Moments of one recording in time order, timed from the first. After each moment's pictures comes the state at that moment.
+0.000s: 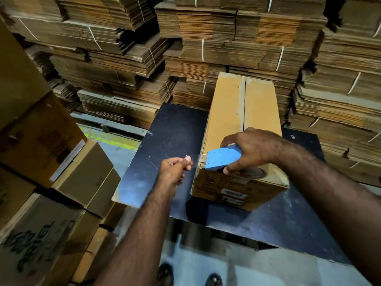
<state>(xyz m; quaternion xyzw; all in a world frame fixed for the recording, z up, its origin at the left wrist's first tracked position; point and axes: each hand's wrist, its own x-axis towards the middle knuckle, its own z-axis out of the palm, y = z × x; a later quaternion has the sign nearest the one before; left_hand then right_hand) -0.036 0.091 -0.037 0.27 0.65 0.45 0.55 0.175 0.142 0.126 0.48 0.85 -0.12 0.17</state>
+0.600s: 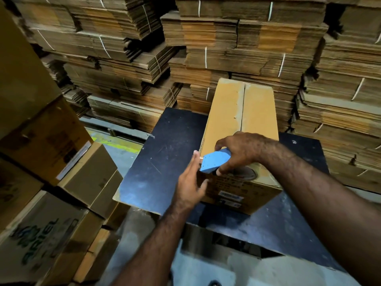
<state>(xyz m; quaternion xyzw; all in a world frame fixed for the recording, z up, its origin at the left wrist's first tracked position) 0.016 0.052 -0.049 0.66 0.58 0.42 0.24 0.168 0.140 0.129 0.48 0.84 -0.14 0.20</state>
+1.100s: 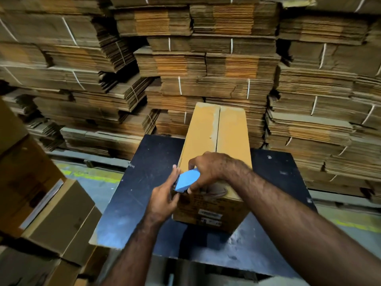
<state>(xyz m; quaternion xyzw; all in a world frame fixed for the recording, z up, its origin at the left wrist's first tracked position) -0.021 0.094 -0.032 0.71 0.54 0.39 0.23 0.150 0.158 0.126 0.49 0.84 -0.15 0.16</state>
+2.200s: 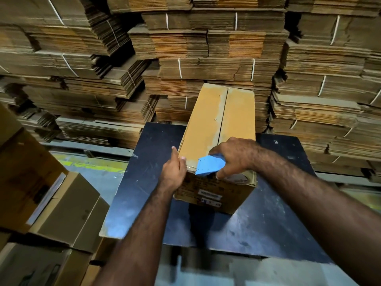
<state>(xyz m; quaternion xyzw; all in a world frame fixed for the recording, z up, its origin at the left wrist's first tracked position) -0.018 0.152 -0.011 0.61 0.66 0.28 0.33 0.177 0.171 0.116 0.52 0.84 -0.07 0.16</state>
